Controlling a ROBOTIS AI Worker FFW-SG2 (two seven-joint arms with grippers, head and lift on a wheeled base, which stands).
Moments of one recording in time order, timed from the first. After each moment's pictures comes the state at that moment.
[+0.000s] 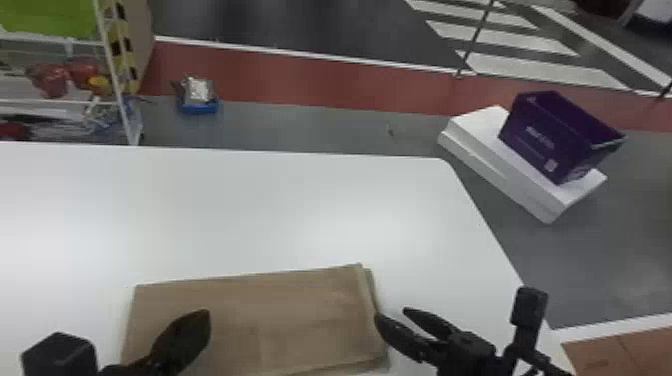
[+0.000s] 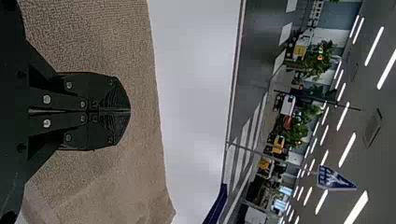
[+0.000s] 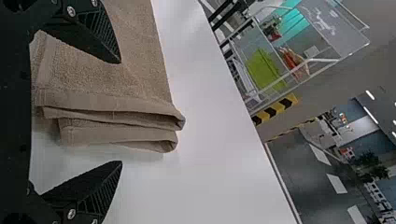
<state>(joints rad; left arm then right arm) 0.61 0.03 -0.12 -2.13 0.07 0.36 -0.34 0.49 0.00 -0.41 -2.14 -0.30 0.79 0.77</state>
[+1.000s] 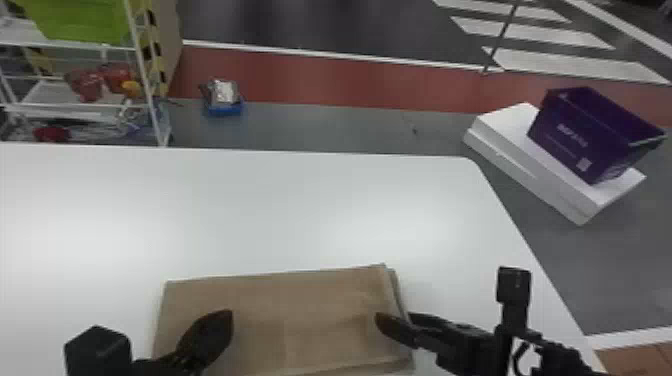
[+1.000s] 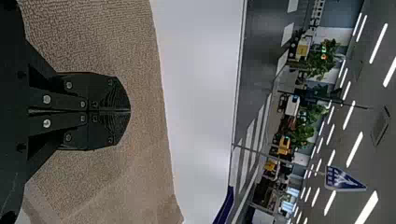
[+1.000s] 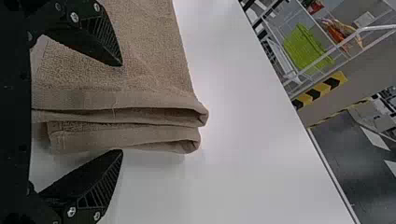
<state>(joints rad) 0.60 0.04 -0.12 -2.11 0.05 0.36 -0.34 0.35 0.00 -0.33 -2.12 -0.18 1.07 0.70</state>
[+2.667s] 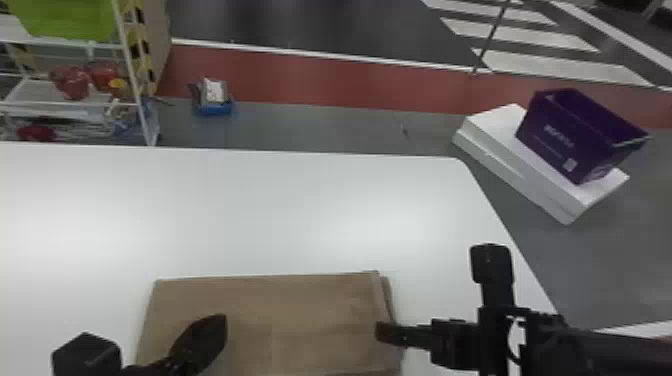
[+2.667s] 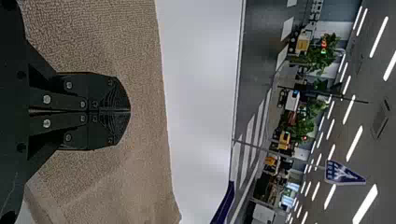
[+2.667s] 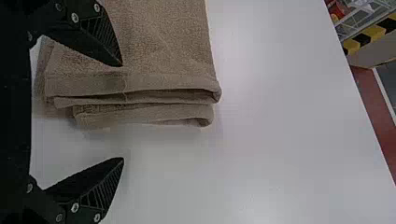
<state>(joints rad) 0.62 0.05 -0.13 -2.12 0.04 0.36 -0.35 0.25 0.00 -0.21 -2.36 0.04 1.57 0.50</state>
